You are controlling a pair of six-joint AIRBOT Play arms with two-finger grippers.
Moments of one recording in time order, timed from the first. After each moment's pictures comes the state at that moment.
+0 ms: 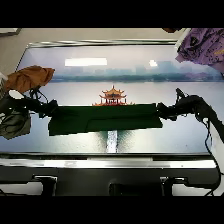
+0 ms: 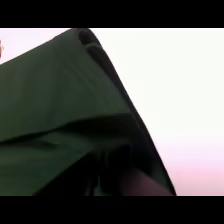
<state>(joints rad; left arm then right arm) 0.20 -1.57 1.18 0.99 -1.17 -1.44 -0.19 -1.53 1.05 2.18 -0.96 -1.72</state>
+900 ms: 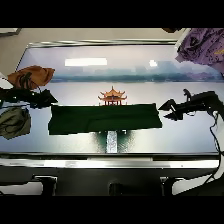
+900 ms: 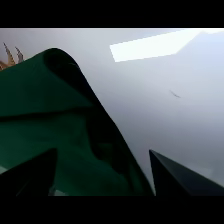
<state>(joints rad) 0.21 -1.52 1.35 1.05 -1.24 -1.48 -0.36 -1.76 1.28 2.32 -1.32 -1.83</state>
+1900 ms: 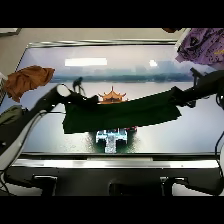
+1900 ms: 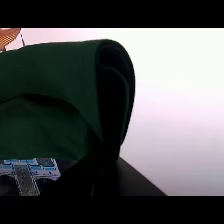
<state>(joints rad) -0.40 -1.70 1.35 0.88 -0.90 -1.69 -0.23 -1.42 1.44 1.97 -1.42 -1.54</state>
